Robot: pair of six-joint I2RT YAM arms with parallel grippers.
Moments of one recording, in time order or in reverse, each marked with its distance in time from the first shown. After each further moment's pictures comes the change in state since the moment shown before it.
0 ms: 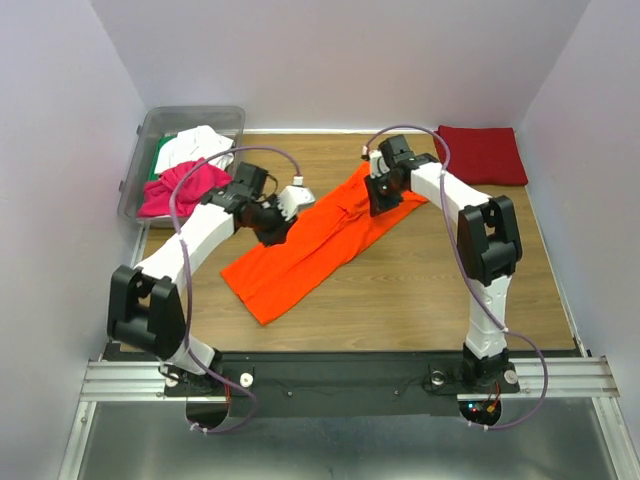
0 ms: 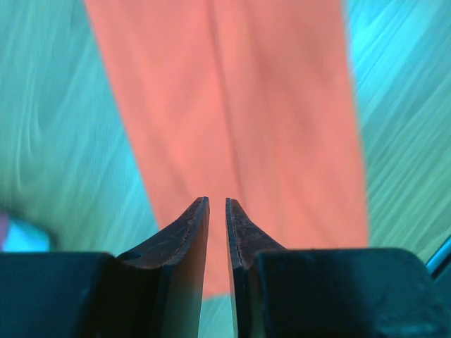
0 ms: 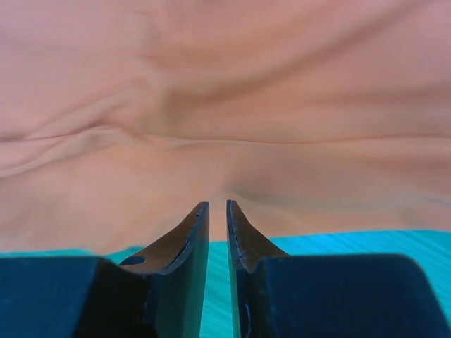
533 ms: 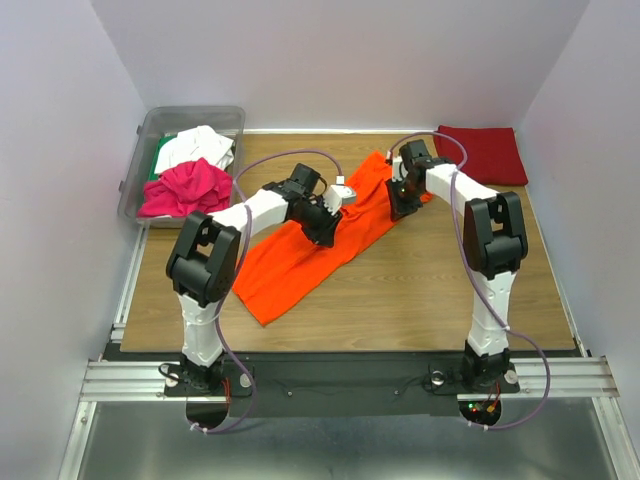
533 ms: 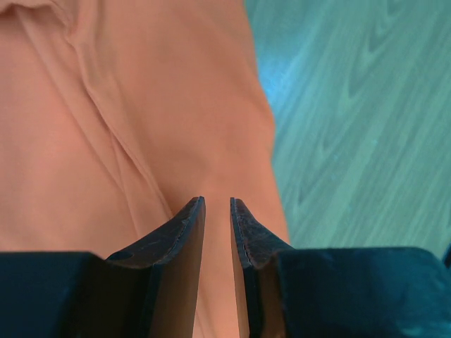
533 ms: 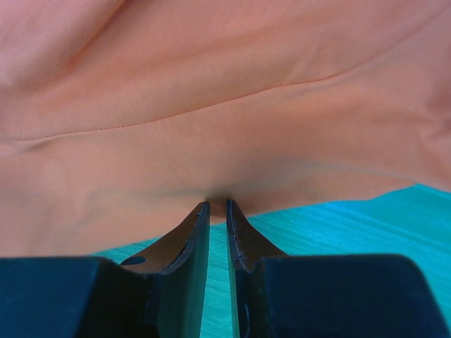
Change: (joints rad) left arm -0.200 0.463 0.243 0.231 0.159 -0.306; right arm -0.149 0.042 -0.053 0.006 0.046 0.028
